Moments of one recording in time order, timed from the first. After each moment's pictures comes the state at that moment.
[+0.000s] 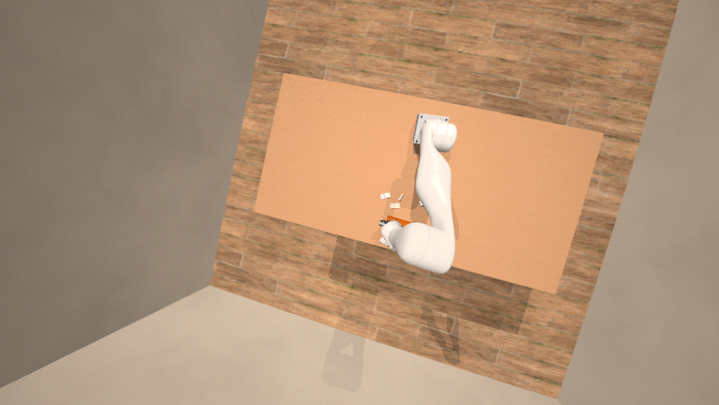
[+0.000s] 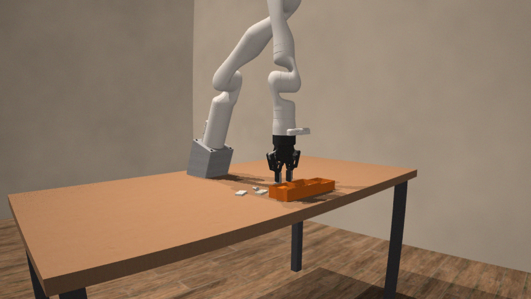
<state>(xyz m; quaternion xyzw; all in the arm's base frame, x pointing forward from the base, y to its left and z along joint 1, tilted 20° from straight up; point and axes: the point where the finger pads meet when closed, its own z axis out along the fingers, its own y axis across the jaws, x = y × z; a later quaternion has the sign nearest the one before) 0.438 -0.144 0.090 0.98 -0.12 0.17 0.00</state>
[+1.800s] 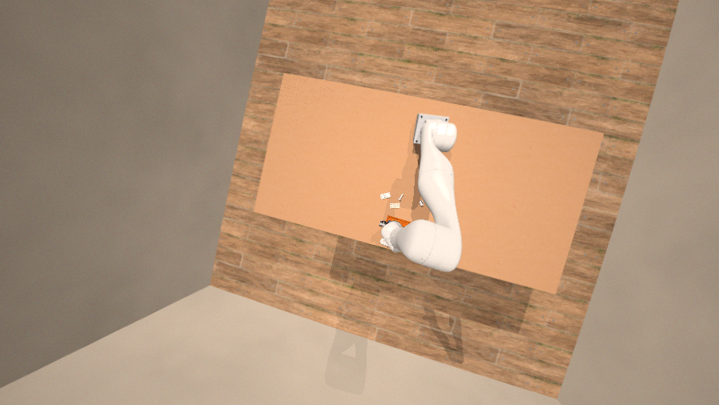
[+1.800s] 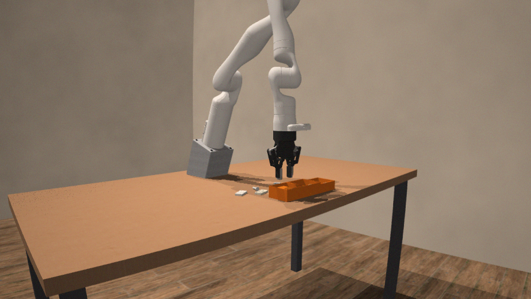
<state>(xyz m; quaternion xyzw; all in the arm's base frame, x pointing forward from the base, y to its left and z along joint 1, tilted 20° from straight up) 0.435 -0.142 0.103 0.98 -0.12 0.18 0.00</state>
